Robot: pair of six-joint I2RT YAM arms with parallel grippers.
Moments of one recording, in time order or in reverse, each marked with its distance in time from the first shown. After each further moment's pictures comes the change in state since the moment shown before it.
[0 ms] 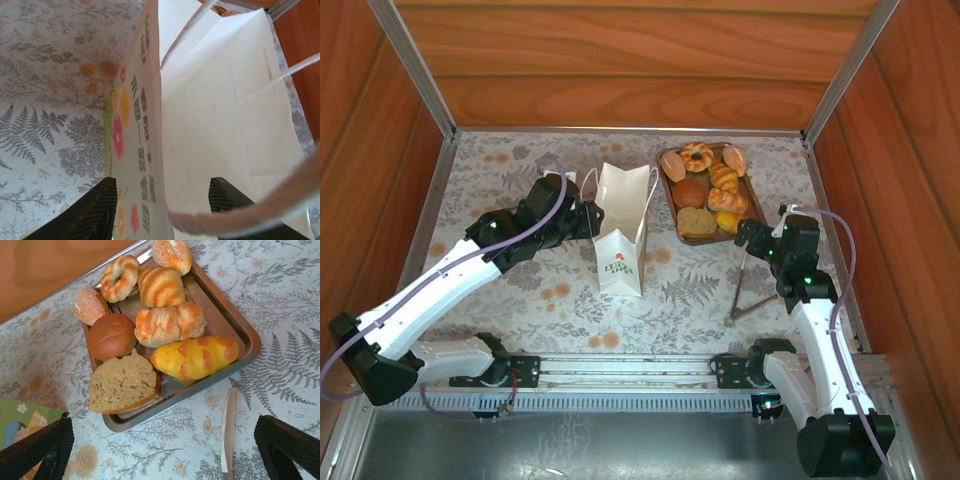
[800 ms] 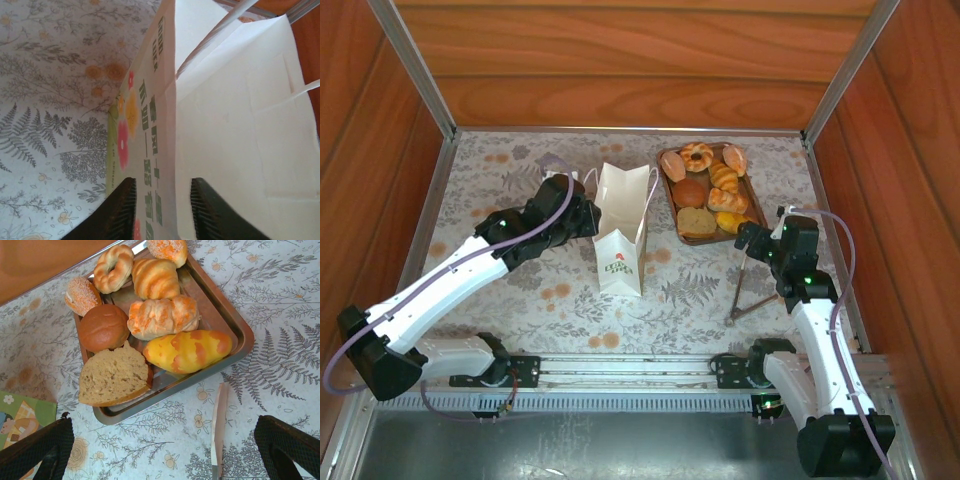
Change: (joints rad) left arm 0.000 0.033 -0.024 0.038 -0.030 -0.034; right arm 0.000 0.000 0.000 -0.026 0.014 -0.036
